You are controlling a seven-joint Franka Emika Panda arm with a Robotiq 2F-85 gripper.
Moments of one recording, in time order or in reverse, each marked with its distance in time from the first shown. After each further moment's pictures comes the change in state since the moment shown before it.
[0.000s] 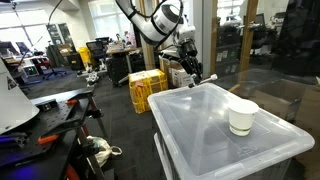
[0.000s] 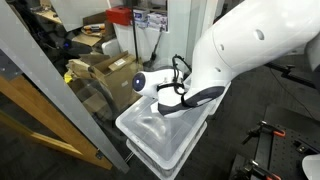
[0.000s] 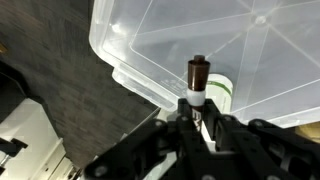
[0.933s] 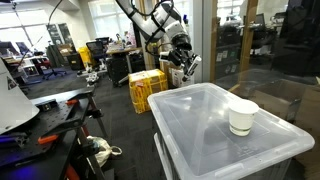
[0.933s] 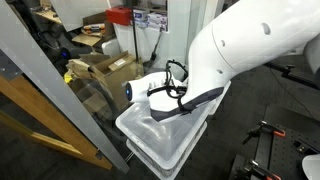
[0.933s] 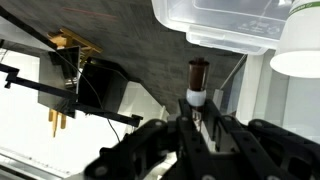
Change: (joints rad) arm -0.040 0.001 0.117 0.102 -0.169 -0.487 0.528
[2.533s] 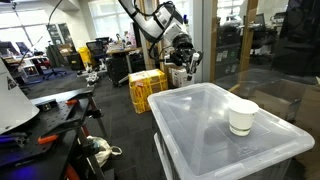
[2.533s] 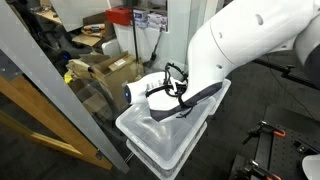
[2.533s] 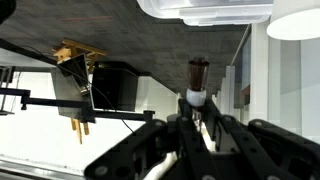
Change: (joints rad) arm -0.119 0.010 0.151 0.051 -0.143 -0.096 0.277
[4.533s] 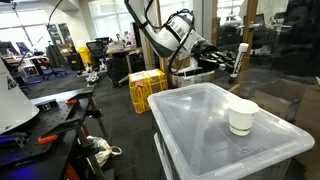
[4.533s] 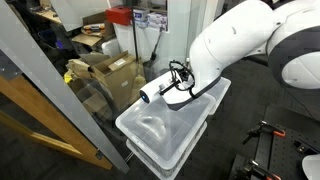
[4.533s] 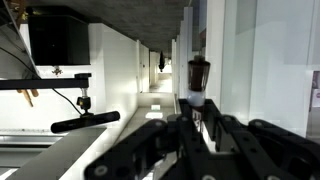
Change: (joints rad) arm -0.172 0.117 0.059 0.071 -0.477 0.008 0.078
